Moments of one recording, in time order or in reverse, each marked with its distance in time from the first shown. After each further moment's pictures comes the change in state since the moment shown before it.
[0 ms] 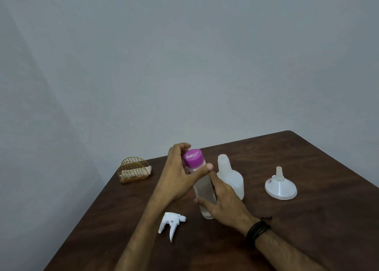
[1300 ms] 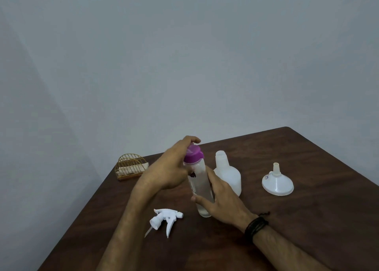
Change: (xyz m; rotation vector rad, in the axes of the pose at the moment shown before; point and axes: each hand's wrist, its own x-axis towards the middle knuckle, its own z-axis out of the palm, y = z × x) left_hand 0.012 0.030 -0.021 0.356 -0.260 0.060; right_hand -0.001 0.004 -0.001 0.021 -0.044 0.006
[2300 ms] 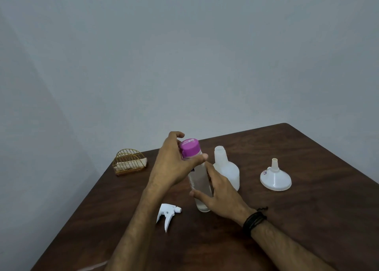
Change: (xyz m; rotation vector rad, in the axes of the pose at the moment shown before) left_hand -0.001 0.004 0.023 -0.155 0.304 -0.204; right_hand 0.001 0.002 0.000 -0.021 0.010 0.014
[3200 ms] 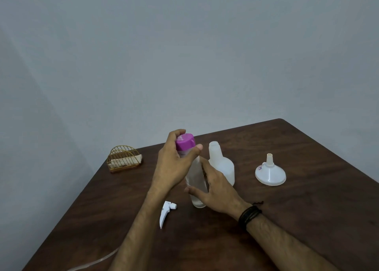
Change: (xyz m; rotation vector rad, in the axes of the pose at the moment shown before) left_hand -0.008 -0.004 0.020 -0.230 0.048 0.032; right_hand -0.001 -0.002 -0.004 0.009 0.023 -0.039
